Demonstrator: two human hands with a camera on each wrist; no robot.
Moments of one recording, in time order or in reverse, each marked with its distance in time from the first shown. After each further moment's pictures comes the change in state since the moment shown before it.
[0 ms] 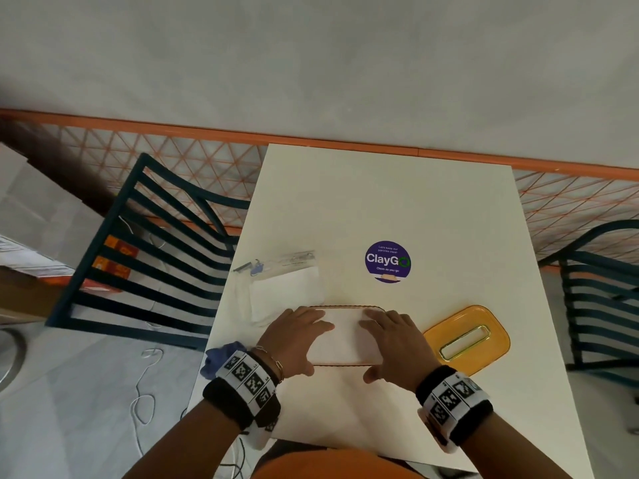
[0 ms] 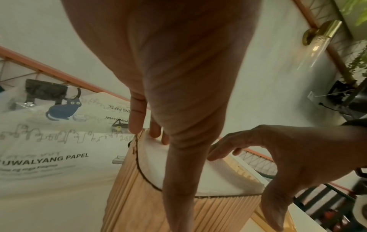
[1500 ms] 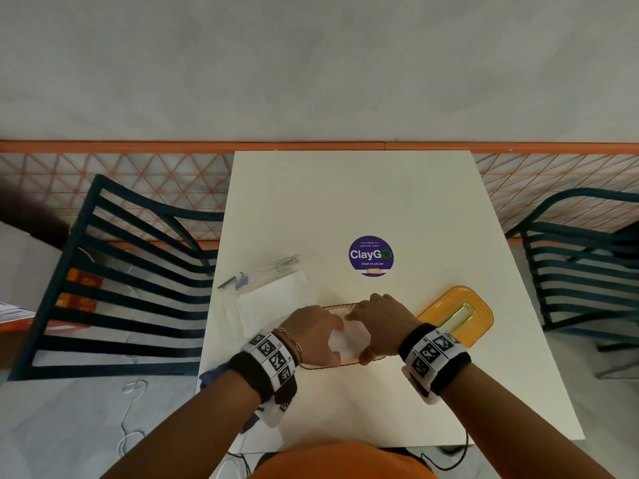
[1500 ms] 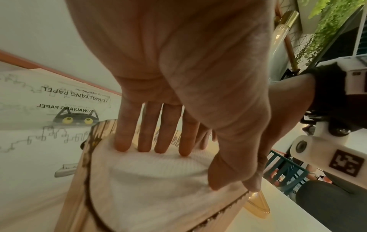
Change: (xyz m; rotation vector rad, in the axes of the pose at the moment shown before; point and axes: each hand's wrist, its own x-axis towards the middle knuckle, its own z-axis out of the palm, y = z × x) left_hand 0.037 0.014 -0.025 -0.060 -0.089 0.113; right_hand 0.034 -0.011 -0.027 -0.093 -0.143 0.016
